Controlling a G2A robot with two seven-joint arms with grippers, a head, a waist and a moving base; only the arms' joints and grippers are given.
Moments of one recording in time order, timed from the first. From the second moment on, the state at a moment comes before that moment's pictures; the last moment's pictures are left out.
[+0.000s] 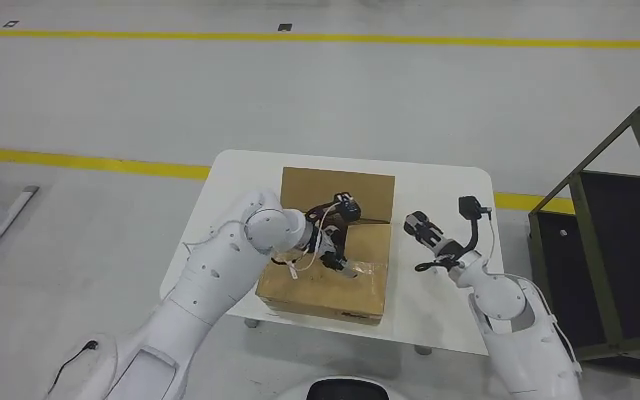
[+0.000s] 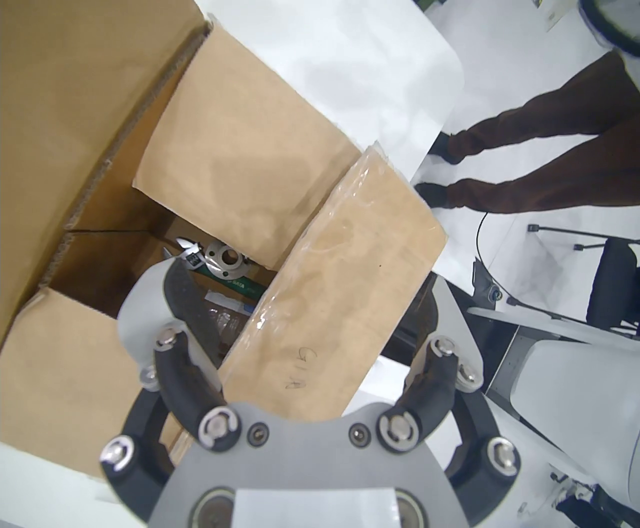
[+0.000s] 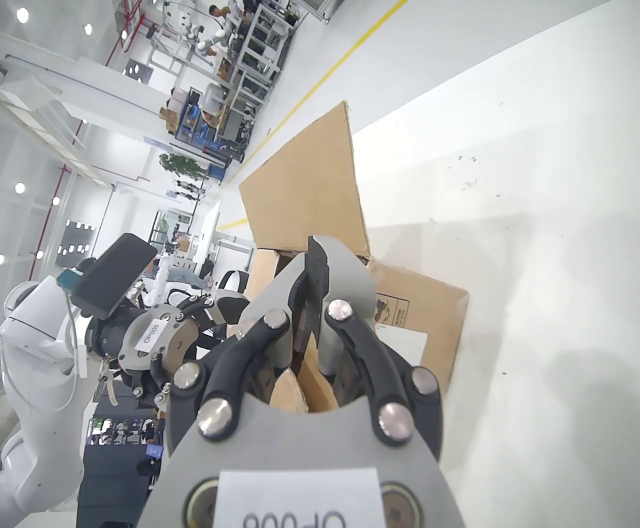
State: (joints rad) left arm 0.53 -1.40 -0.79 -1.09 0.54 -0.60 -1.22; right arm -1.28 -1.20 1.45 -1.56 -0.27 -0.10 0.47
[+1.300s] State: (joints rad) left arm 0.26 -1.43 -0.22 -0.81 0.21 -0.73 -1.09; right arm -1.27 -1.22 1.33 -1.34 -0.25 -0.10 0.43
